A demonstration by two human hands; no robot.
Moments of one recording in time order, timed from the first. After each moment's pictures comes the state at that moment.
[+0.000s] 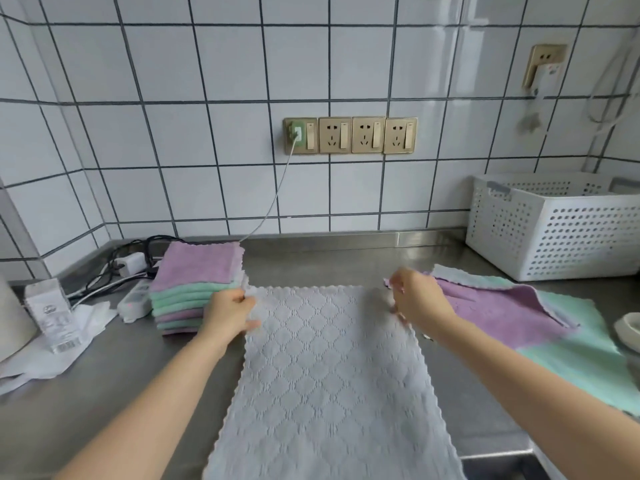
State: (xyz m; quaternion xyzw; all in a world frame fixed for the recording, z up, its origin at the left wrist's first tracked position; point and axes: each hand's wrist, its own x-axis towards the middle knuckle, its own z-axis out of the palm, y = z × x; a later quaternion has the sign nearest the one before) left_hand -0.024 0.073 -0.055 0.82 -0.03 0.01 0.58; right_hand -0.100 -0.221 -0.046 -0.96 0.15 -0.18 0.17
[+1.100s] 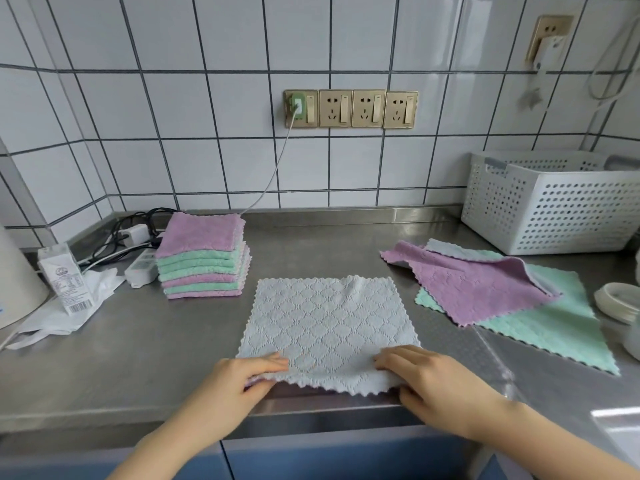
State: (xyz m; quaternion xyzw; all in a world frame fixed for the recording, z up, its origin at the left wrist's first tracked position) left_hand -0.146 0.114 -0.125 0.86 -0.32 -0.04 0.40; right_hand -0.243 -0.196 -0.116 -0.97 -0.19 -0.10 0.07
